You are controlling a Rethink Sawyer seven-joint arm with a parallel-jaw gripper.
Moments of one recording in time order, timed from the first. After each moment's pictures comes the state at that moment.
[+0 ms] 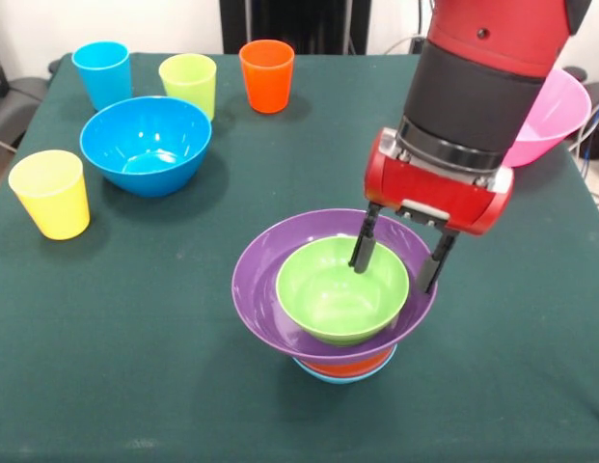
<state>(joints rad) -0.03 -0.32 -0.06 0.90 -0.27 0.73 2.20</state>
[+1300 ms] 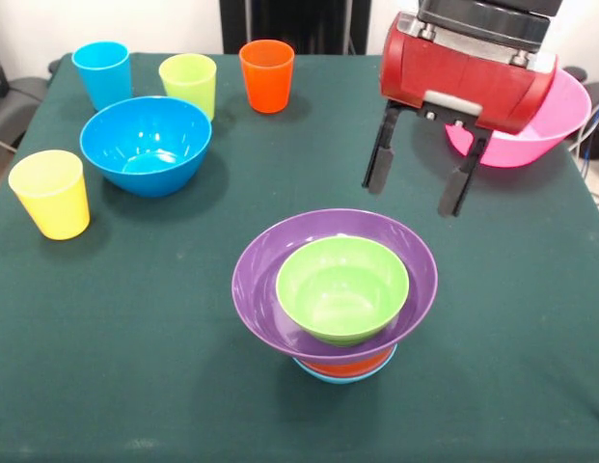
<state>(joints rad) -0.03 -0.50 -0.06 1.02 -0.25 0.73 2.20</state>
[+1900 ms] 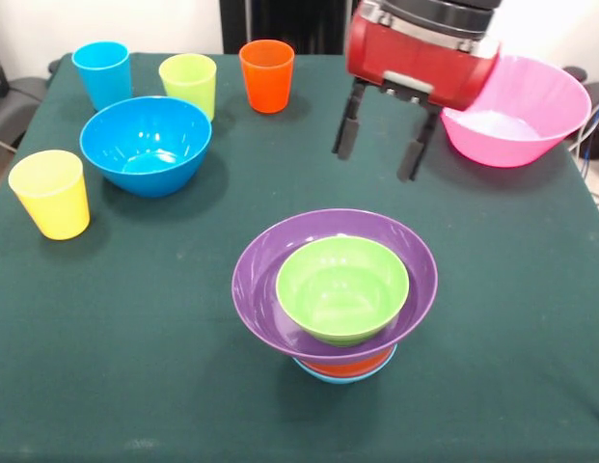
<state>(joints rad) -0.06 -0.56 -0.06 1.18 -0.25 0.73 2.20</state>
